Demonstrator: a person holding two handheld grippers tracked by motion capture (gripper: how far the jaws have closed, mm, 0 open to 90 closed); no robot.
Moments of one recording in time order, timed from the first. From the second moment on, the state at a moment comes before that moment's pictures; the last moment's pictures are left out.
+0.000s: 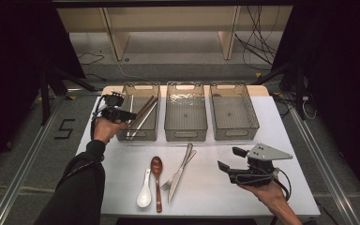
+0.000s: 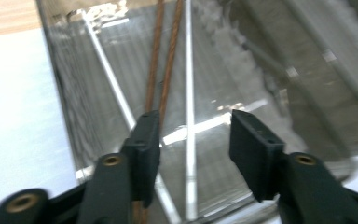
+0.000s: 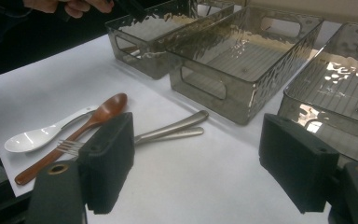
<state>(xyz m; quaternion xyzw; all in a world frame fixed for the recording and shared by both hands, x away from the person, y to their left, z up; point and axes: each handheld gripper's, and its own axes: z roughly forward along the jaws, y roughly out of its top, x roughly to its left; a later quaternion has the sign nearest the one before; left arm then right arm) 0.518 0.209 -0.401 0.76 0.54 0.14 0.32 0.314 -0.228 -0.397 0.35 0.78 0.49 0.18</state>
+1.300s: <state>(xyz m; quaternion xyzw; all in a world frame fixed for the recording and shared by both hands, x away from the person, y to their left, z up) 0.402 0.170 -0.404 0.81 0.49 0.09 0.31 0.312 -0.227 -0.395 0.35 0.77 0.49 0.19</state>
